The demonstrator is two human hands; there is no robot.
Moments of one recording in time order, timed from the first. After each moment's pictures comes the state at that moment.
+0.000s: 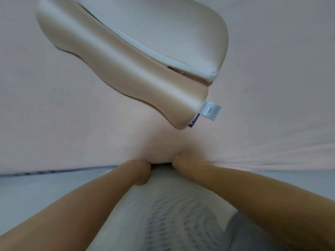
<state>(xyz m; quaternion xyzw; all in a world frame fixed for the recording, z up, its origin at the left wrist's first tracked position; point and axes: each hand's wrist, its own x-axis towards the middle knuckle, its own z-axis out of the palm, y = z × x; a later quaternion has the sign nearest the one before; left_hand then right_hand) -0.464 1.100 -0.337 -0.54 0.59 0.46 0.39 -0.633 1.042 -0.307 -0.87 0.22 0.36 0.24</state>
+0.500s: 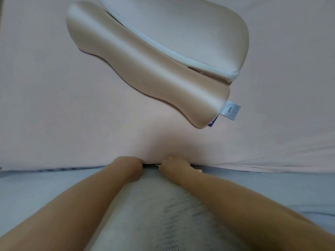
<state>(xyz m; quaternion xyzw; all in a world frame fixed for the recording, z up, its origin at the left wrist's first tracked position) -0.407 1.102 -0.294 -0.58 0.55 0.39 0.45 -0.548 1.072 -0.315 -0.89 0.19 0.35 0.22</state>
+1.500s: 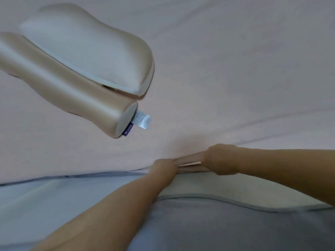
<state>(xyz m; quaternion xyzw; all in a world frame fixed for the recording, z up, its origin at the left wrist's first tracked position) -0.723 1.022 -0.268 -0.51 0.74 0.32 0.31 -0.880 0.939 -0.197 -0.88 0.12 0.44 0.13</state>
